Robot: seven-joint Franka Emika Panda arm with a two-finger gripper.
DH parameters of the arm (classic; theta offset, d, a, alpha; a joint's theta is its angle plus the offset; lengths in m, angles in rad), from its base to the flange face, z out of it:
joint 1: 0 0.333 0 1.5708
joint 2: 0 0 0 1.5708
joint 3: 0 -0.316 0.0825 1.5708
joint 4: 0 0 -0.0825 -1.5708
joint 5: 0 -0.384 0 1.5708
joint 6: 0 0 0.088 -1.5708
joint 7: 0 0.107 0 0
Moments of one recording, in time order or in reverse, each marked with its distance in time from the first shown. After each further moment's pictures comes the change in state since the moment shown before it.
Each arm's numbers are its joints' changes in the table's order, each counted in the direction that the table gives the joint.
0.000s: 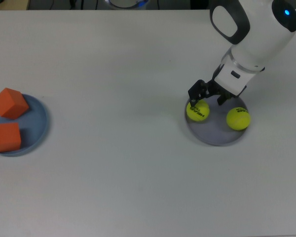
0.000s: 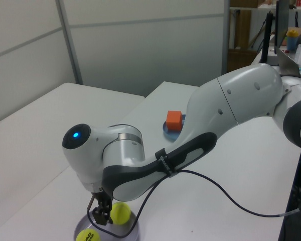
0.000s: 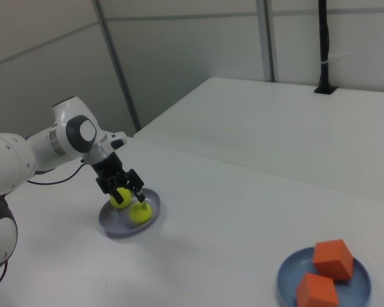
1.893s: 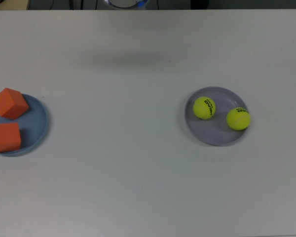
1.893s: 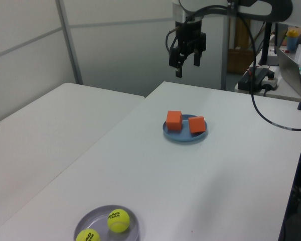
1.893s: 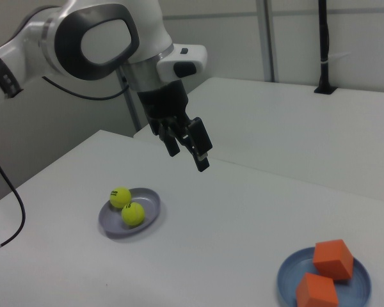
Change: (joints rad) arm -0.412 0.495 0.274 -0.050 -0.340 0.368 -0.368
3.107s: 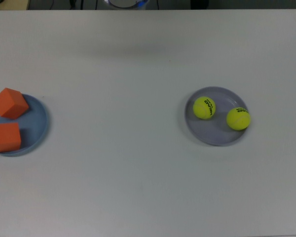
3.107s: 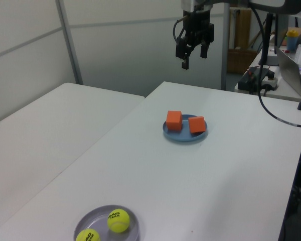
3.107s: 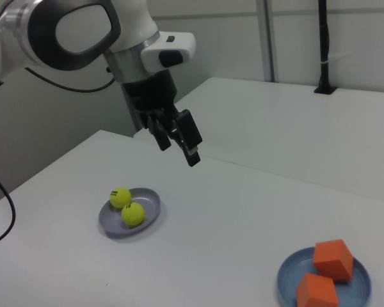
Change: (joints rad) arm -0.009 0.052 -0.001 -0.001 0.000 0.036 0.000
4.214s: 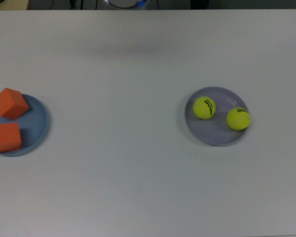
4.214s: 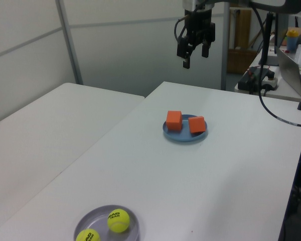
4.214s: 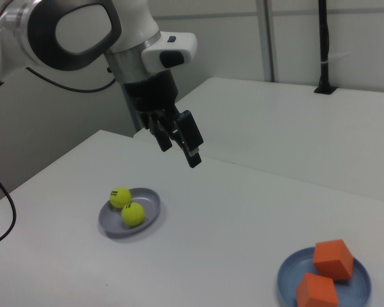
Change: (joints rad) arm 0.000 0.001 0.008 0.000 0.000 0.001 0.000
